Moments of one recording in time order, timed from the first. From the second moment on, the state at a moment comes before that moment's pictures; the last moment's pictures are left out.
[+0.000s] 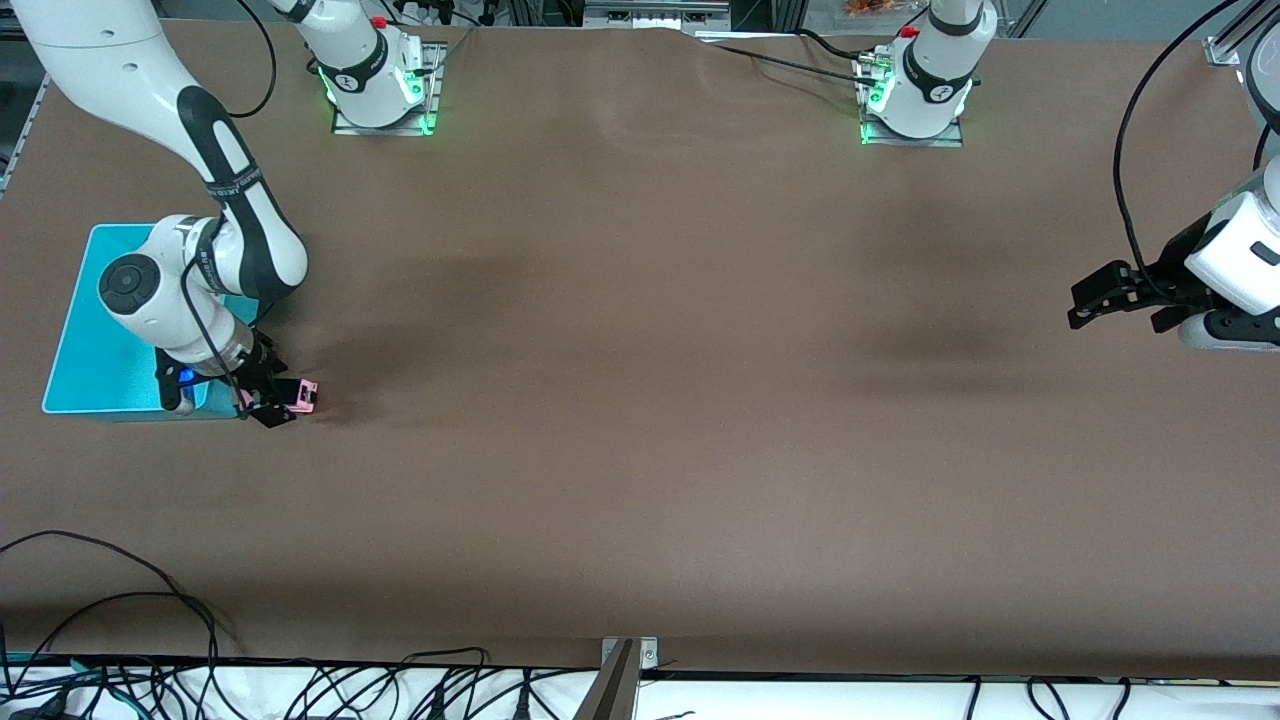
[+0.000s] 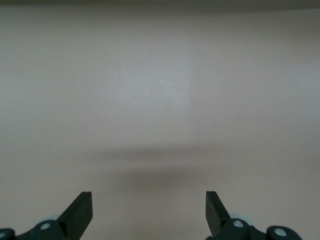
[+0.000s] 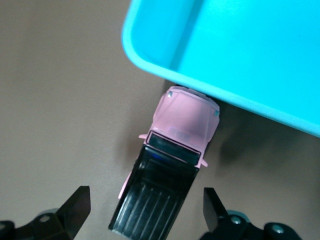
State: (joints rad) left arm 0.10 0.10 -0.09 -1.62 -0.02 1.77 0.02; right arm -0.03 0.49 -0.05 -2.10 0.02 2.70 1.08
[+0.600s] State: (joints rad) left arm 0.10 0.10 -0.09 -1.62 -0.02 1.77 0.02; right arm -0.03 0.50 -0.05 -2.07 0.02 2.72 1.08
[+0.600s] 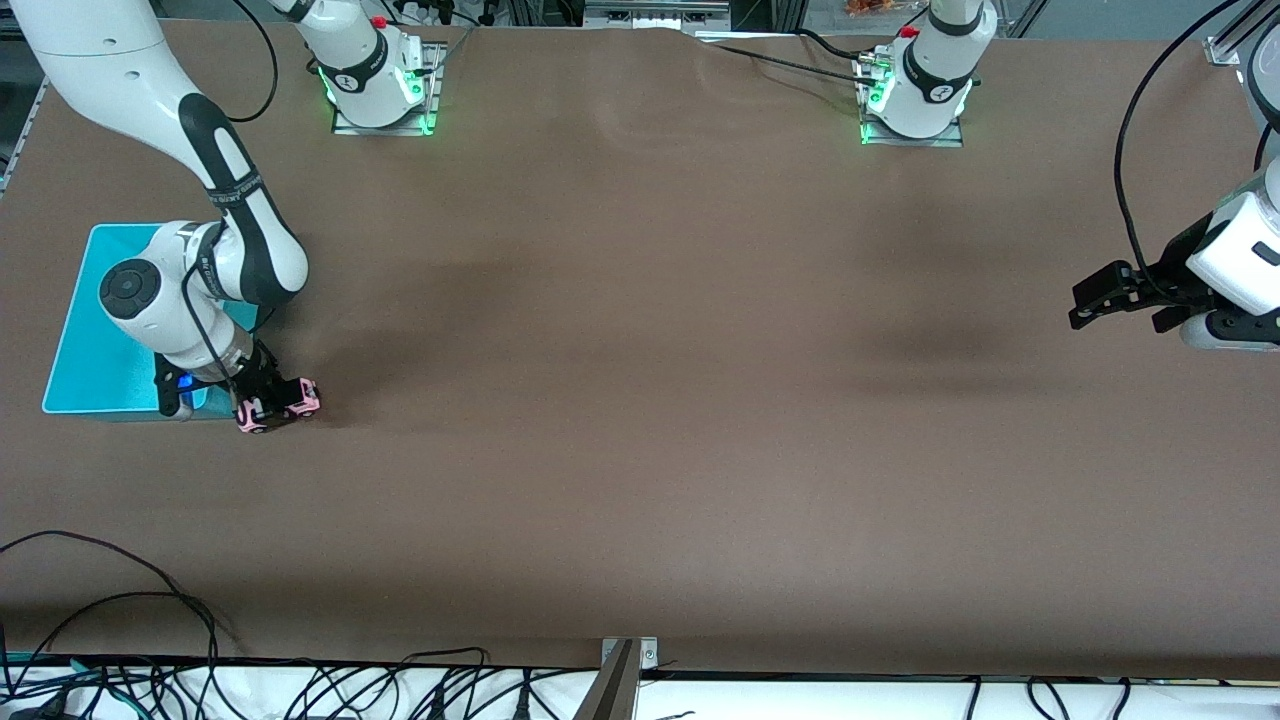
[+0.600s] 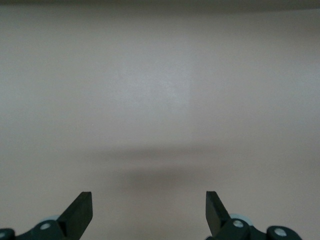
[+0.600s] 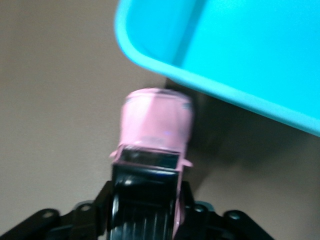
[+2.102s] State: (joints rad) left arm 0.10 0.10 -0.09 -1.62 -0.02 1.77 0.02; right arm -0.03 0.21 0.03 -2.05 -0.08 2.30 0.77
